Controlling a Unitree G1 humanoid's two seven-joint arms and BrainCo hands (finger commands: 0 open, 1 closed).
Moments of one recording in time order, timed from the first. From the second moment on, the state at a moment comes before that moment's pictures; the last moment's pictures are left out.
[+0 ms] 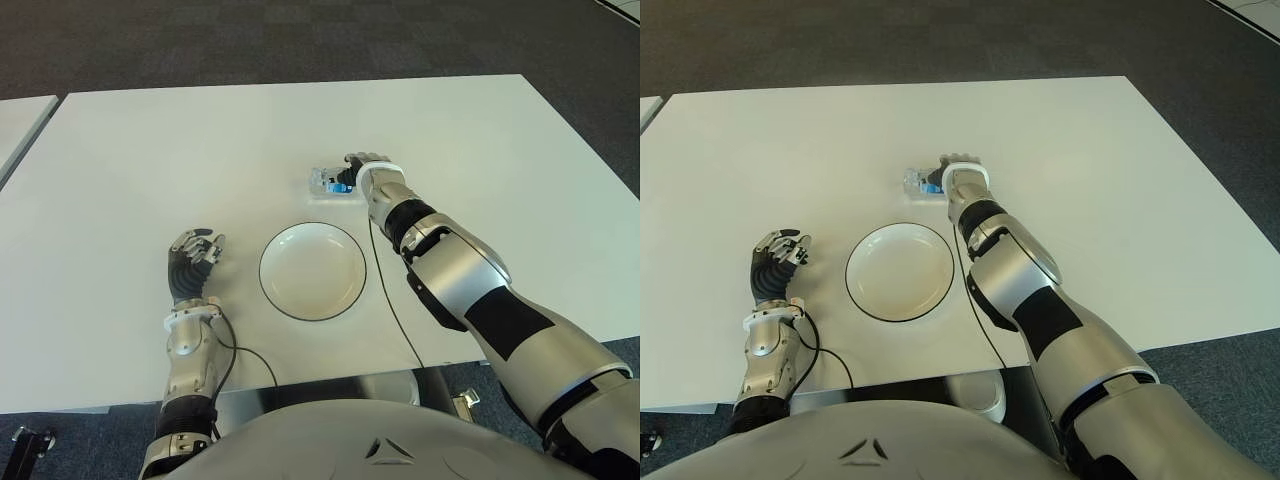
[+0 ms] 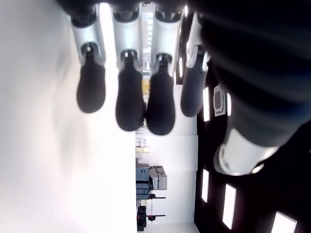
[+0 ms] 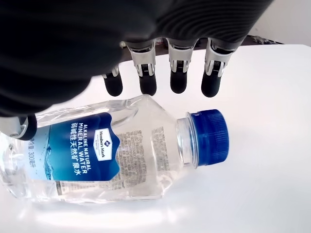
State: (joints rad) left arm 0.16 0.02 0.22 0.39 -0.06 -0.47 0.12; right arm -1.13 0.04 0.62 1.40 -0.80 0.27 0.06
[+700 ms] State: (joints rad) left arm 0.18 0.02 0.22 0.35 -0.05 -0.47 0.13; right arm -1.16 0.04 0.84 1.41 -0.98 0.24 0.10
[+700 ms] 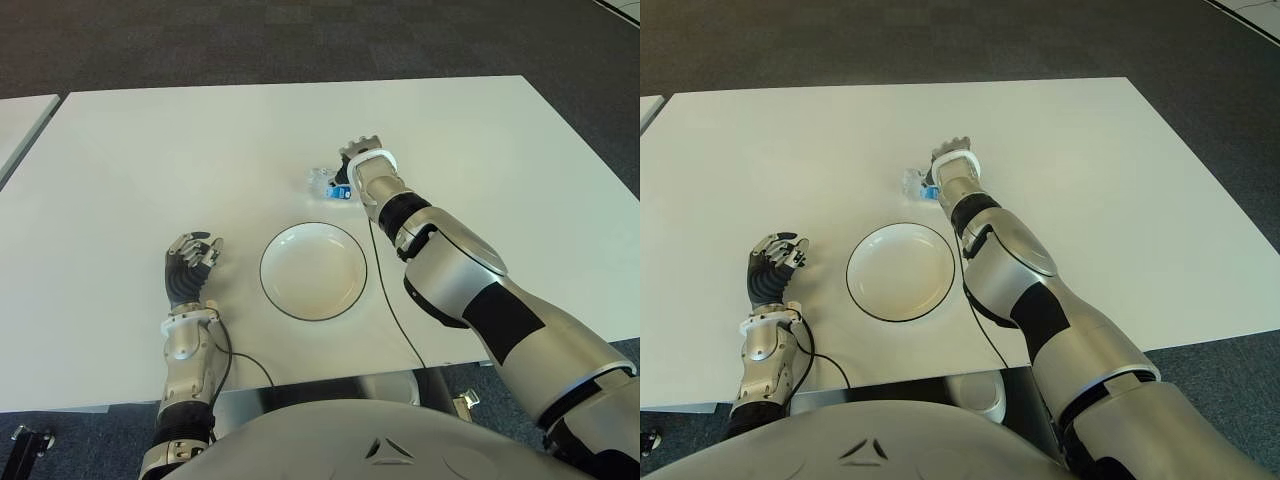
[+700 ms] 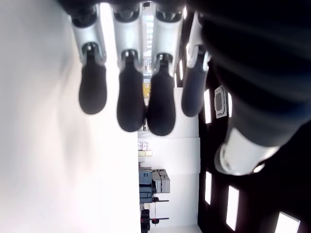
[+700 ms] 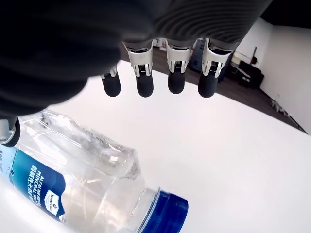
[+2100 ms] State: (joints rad) left arm 0.19 0.00 0.23 0.35 -0.06 -0.48 0.13; right arm -1.10 -0.08 0.93 1.41 -1.04 -0.03 -0.24
